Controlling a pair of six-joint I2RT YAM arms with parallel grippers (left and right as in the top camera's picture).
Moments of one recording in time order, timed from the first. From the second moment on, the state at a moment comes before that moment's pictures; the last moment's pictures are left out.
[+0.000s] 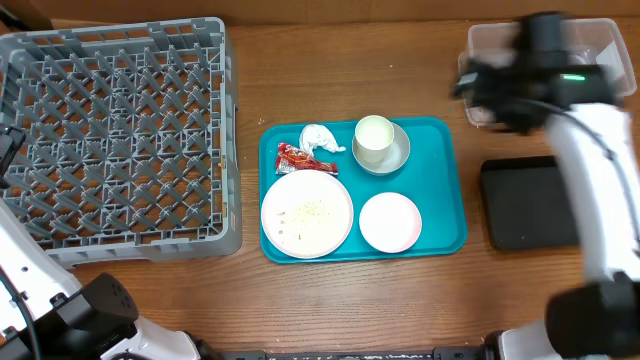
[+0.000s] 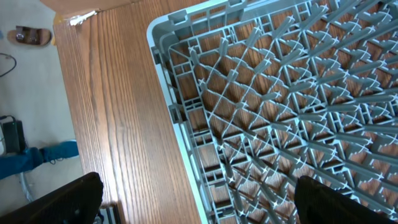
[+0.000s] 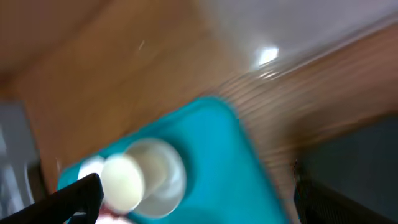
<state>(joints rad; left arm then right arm) 0.62 1.79 2.24 -1.69 -0.34 -0.68 -0.02 1.67 1.68 -1.04 -0.11 0.51</state>
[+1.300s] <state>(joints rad) 0.50 1.79 2.22 -1.69 0.58 -0.41 -0.45 1.62 1.69 -1.11 -0.10 0.51</state>
